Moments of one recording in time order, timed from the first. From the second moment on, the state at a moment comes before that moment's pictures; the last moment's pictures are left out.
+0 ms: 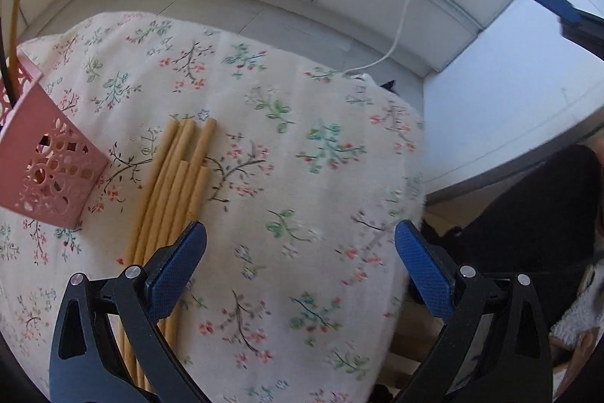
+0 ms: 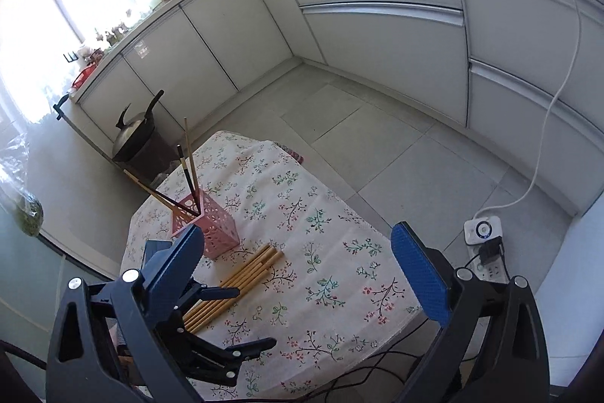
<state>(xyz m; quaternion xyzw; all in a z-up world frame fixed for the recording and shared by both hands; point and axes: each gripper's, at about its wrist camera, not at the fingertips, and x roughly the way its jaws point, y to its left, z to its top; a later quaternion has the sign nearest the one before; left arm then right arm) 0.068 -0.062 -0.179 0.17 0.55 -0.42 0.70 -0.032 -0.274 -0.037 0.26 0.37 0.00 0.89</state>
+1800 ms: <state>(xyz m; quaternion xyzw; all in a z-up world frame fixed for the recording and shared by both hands) 0.015 0.050 -0.057 0.03 0.41 -0.15 0.90 0.026 -0.217 -0.141 0.37 0.55 0.00 0.75</state>
